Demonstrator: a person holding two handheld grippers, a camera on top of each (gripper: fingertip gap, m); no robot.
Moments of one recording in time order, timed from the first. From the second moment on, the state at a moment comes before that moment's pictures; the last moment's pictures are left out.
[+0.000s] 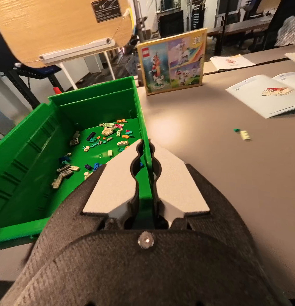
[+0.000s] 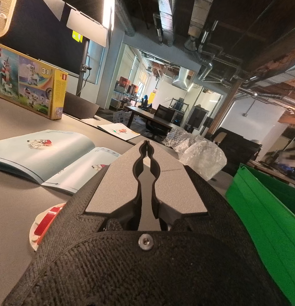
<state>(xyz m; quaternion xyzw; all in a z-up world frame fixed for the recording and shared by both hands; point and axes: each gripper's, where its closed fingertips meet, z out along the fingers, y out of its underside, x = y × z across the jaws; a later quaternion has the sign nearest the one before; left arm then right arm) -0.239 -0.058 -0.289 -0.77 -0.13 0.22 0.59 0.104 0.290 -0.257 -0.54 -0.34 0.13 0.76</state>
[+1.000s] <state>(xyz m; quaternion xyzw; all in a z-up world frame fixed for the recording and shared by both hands) -0.219 -0.025 -0.205 -0.70 -0.07 0.14 0.70 0.116 0.301 -0.252 -0.55 -0.30 0.14 0.77</state>
